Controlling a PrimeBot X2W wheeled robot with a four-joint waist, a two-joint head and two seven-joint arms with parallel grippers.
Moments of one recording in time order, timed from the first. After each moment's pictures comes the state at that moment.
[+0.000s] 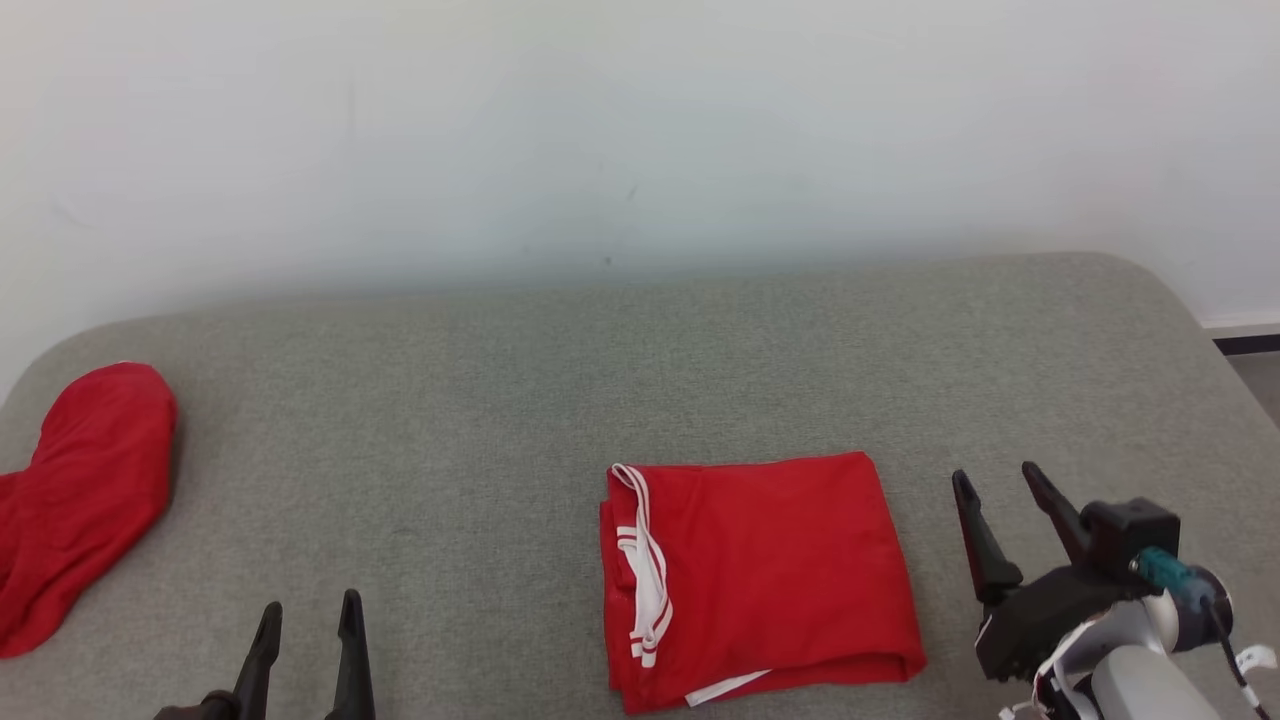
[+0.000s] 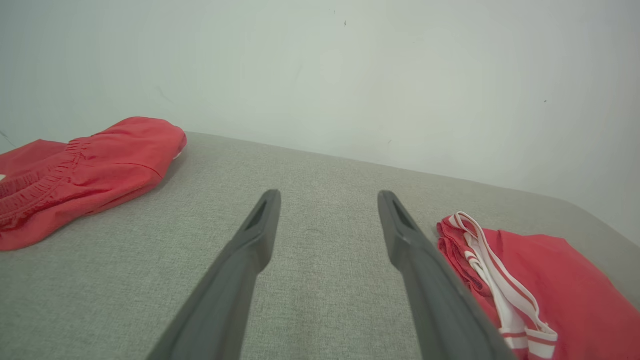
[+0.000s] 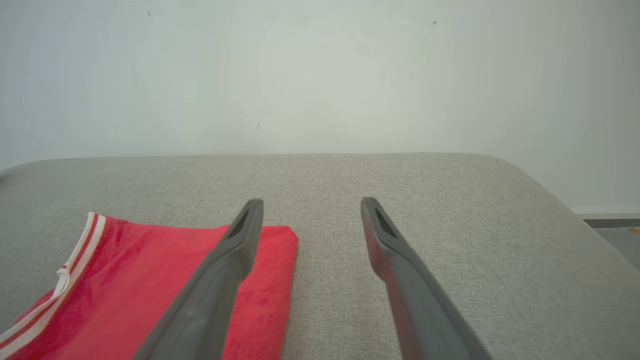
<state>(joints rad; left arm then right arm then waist) 0.03 0.05 0.02 0.18 -0.26 -0.05 -0.26 -0.34 -0.25 0.20 0.61 0.33 0.13 -0.20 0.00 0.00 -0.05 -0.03</state>
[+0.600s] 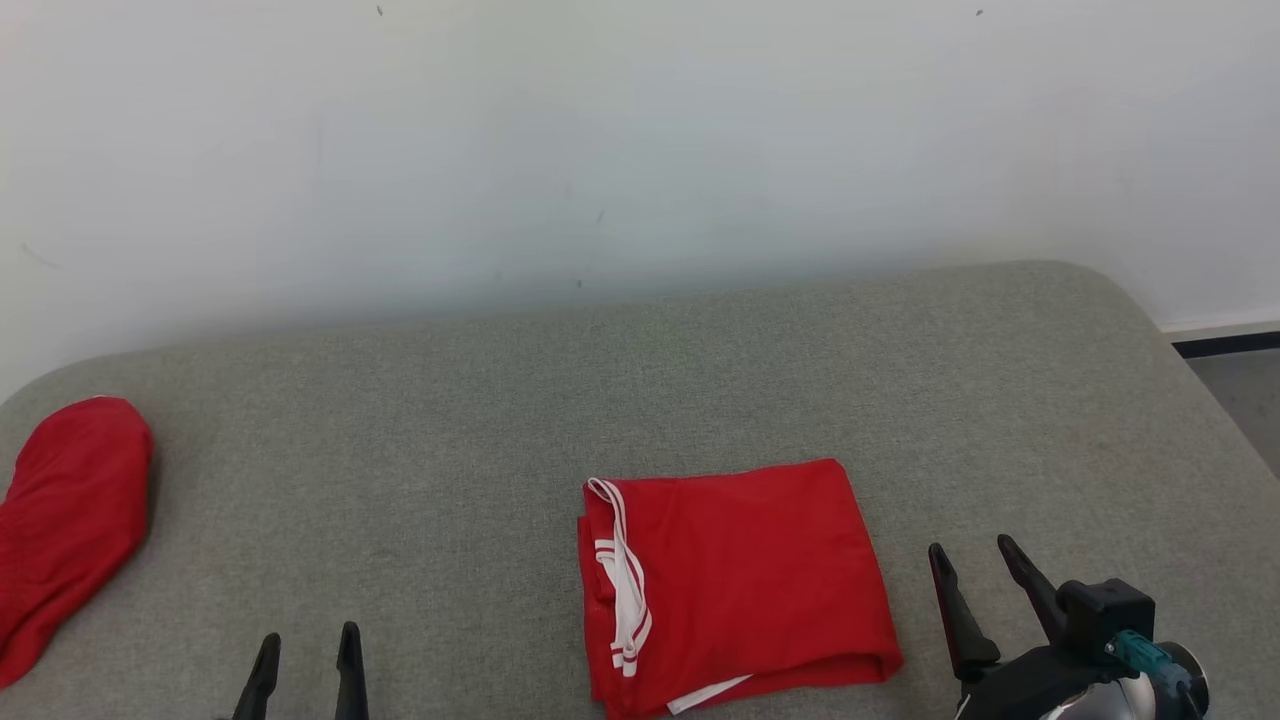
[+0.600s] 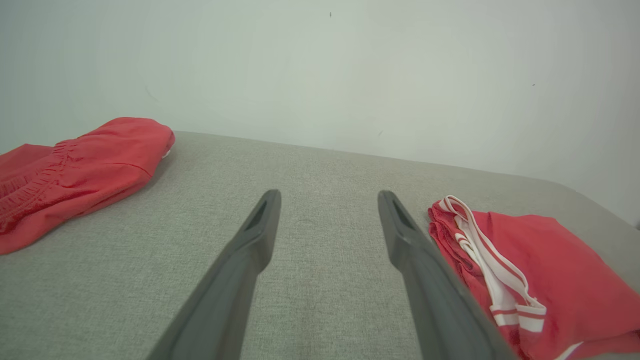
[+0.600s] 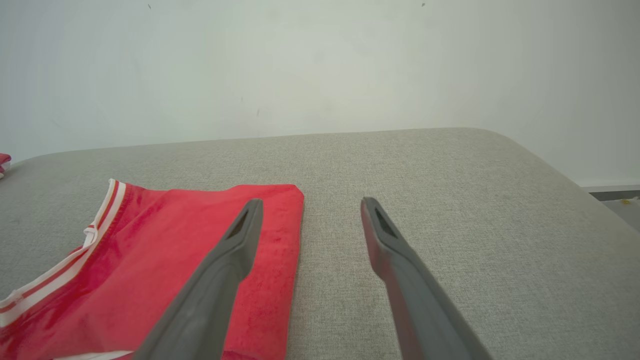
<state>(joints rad) 0.08 0.05 0.04 0.18 -0.22 -0.07 -0.26 -0.18 -0.18 0.16 0.52 0.26 0.13 -0.22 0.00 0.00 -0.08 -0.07</state>
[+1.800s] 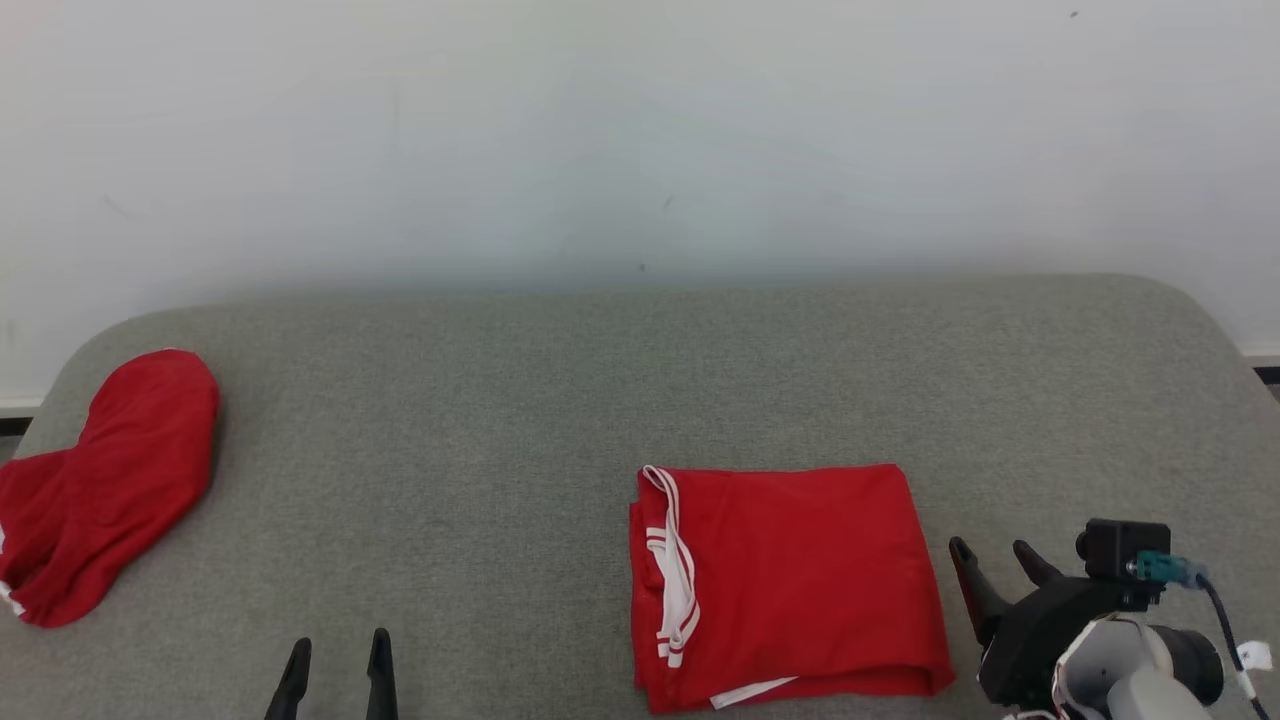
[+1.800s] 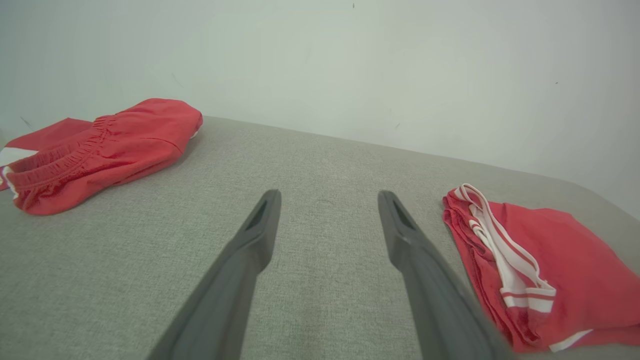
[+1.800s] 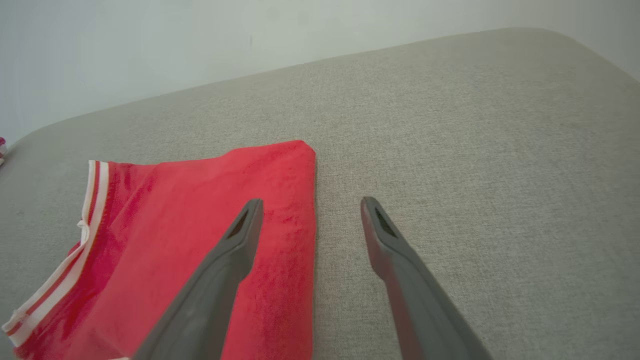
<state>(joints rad) 0.10 0.05 -0.02 0.16 -0.23 -0.03 -0.26 -0.25 -0.19 0.10 0.55 0.40 0.13 0.08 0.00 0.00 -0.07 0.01</state>
